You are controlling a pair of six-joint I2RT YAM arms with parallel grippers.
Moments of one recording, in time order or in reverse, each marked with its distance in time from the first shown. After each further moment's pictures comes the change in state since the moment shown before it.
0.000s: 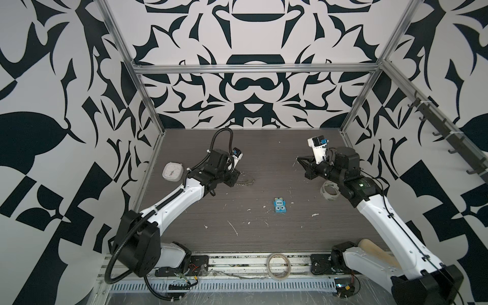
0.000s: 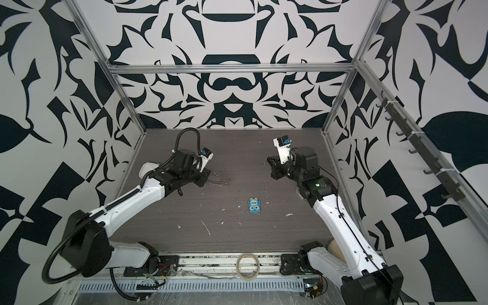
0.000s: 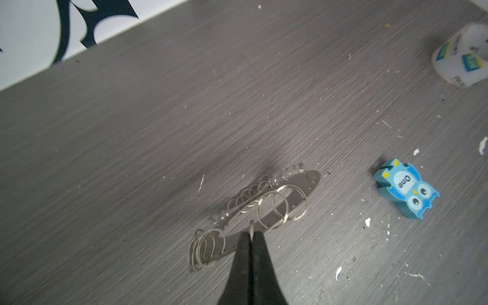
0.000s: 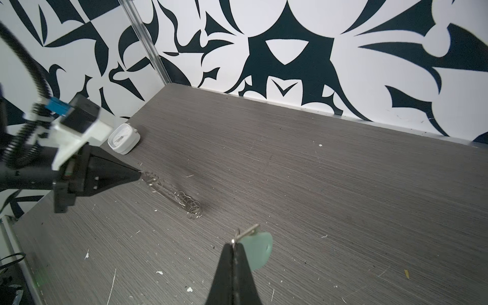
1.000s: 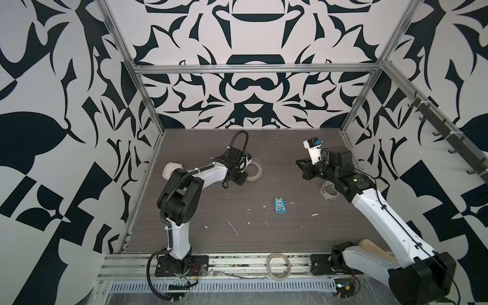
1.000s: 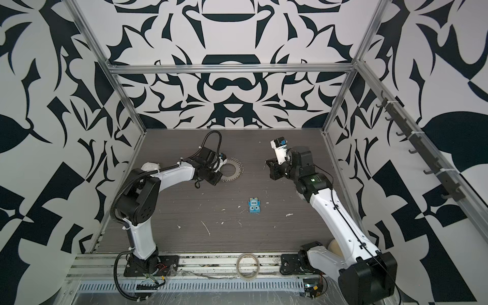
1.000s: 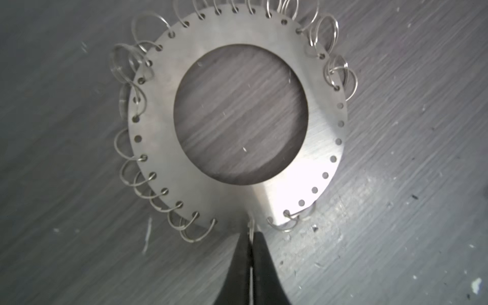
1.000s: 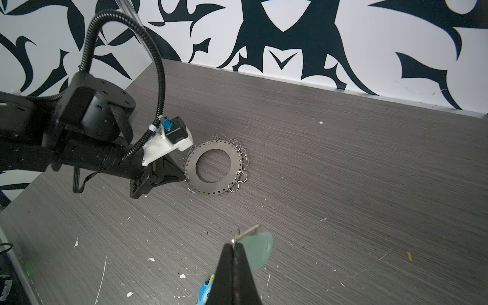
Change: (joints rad) left arm 0.010 0.499 0.227 -0.018 0.047 0.040; right arm 0.000 0.079 0.000 -0.032 0.010 -0.019
